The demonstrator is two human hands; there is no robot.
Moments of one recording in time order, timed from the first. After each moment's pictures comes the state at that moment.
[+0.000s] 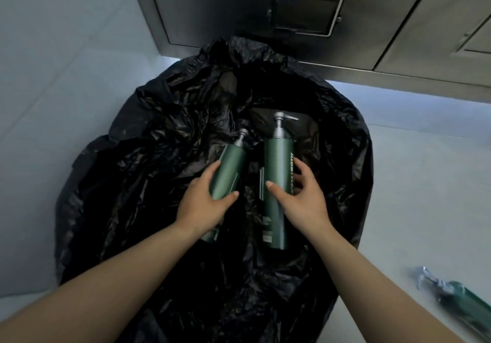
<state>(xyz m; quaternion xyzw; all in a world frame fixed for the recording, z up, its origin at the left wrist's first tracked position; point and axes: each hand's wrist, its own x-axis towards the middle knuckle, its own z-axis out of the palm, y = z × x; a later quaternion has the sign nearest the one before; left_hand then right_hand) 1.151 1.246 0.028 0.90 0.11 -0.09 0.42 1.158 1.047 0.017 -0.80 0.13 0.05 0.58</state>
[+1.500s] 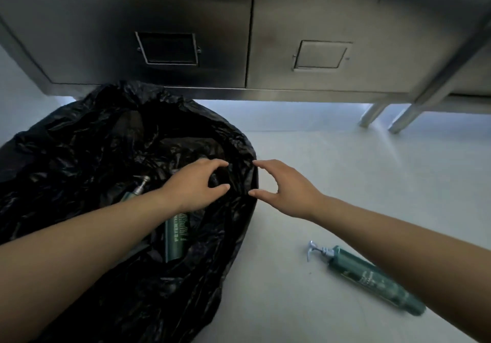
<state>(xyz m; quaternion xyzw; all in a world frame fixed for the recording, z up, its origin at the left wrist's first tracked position) 1.188 1.068 0.093 0.93 -0.23 -0.14 0.23 1.136 0.850 0.091 -0.96 -0.08 0.06 0.28</state>
